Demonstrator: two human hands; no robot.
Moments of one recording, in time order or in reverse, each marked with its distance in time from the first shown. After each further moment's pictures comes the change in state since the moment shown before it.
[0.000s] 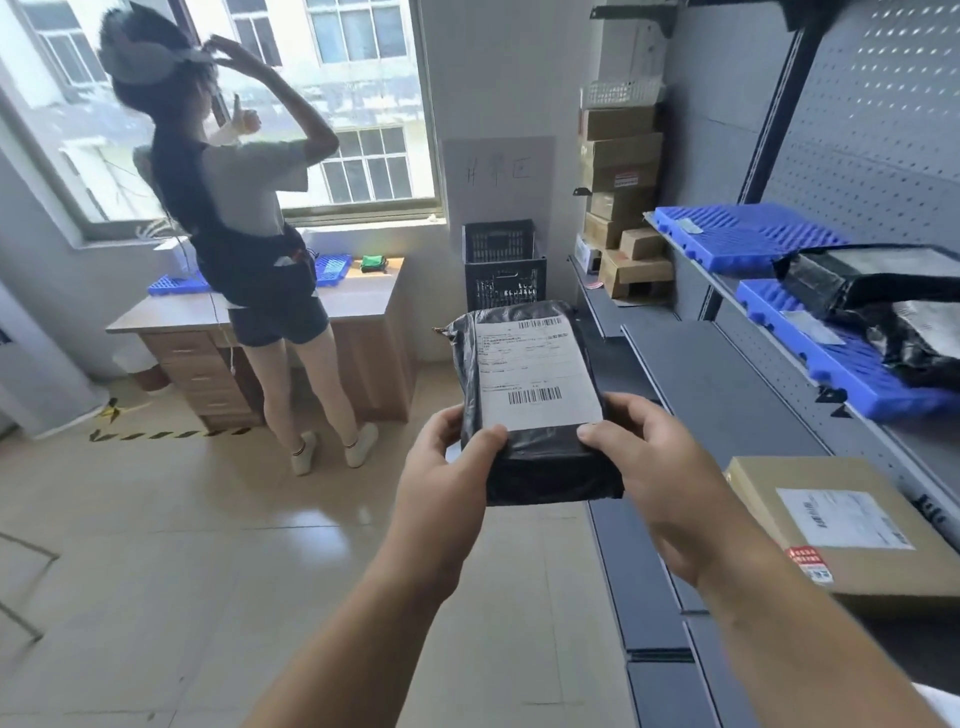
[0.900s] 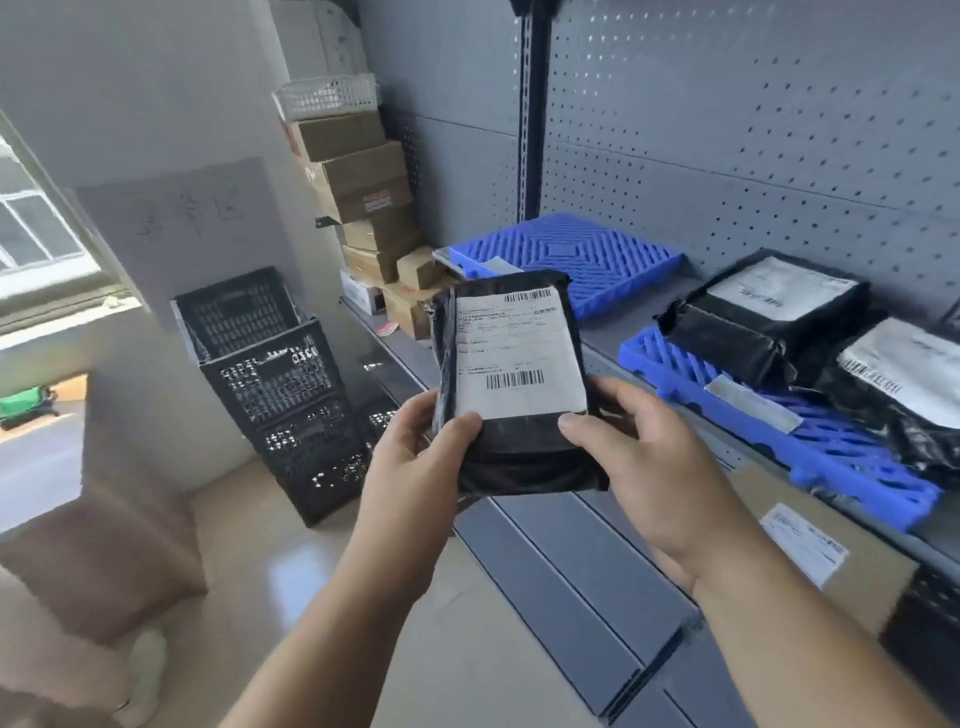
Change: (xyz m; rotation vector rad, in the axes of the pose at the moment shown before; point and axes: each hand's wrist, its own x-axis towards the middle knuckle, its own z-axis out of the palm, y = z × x) left_hand 0.369 0.011 0.165 0.062 -0.595 -0.081; right_hand 0.283 -0.030 -0.059 -0.056 0.588 -0.023
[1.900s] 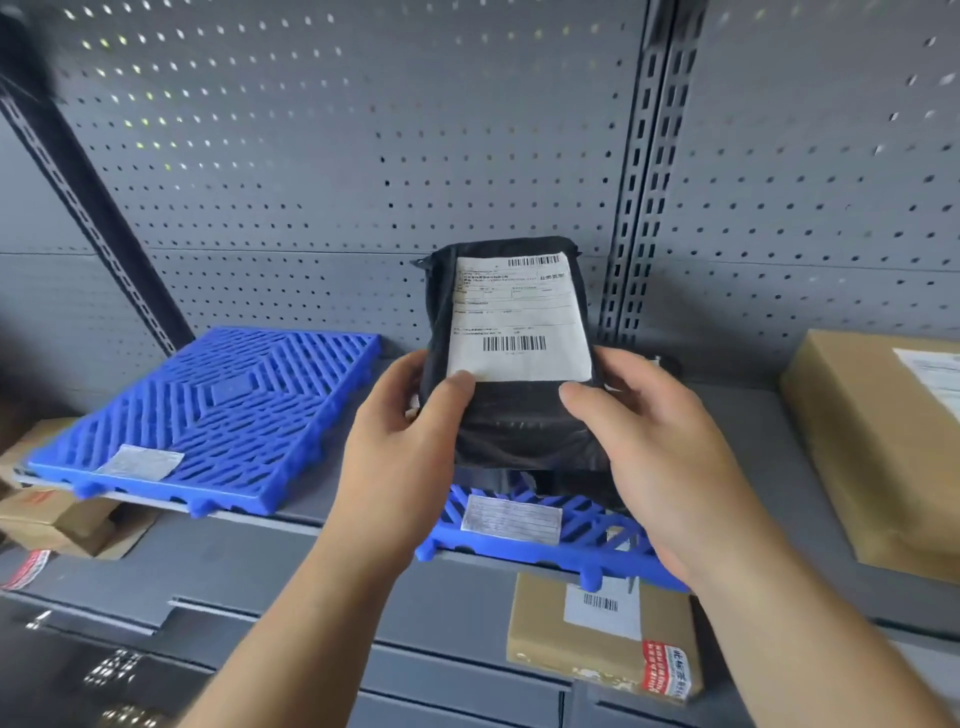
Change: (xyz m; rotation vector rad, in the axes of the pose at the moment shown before) left_hand 0.125 0.046 0.247 0.170 -0.702 0.191; right_hand 0.055 -0.023 -0.166 -0.085 0.761 -0.063
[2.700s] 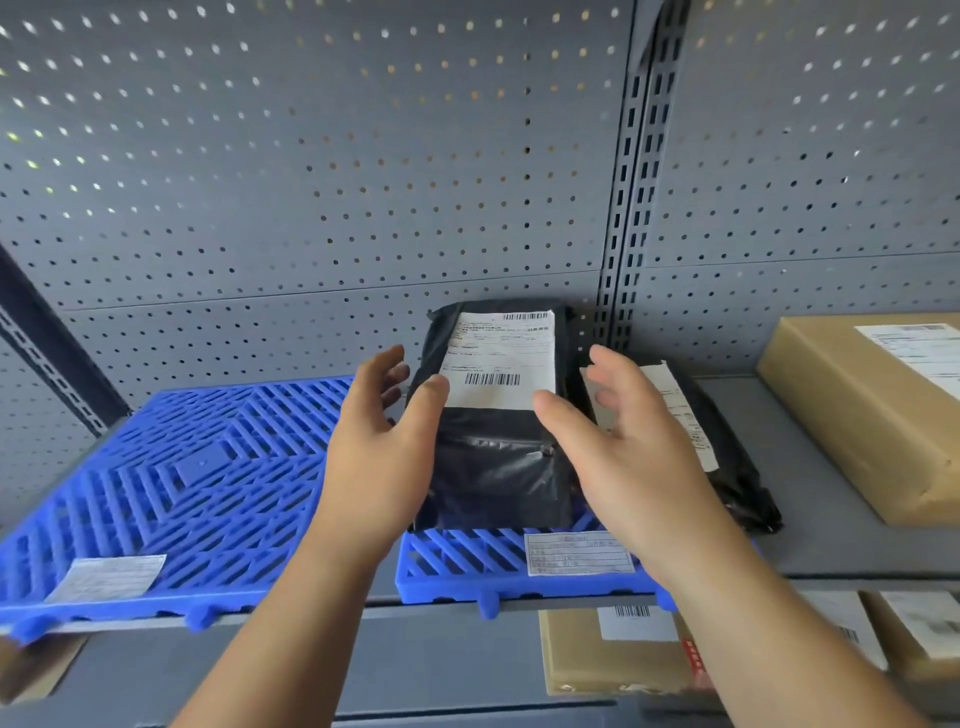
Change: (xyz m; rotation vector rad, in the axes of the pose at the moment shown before) left_hand 0.087 -0.030 -0.060 0.069 -0.074 0.028; right_hand 0.017 -0.004 0.079 -0.233 0.274 0.092
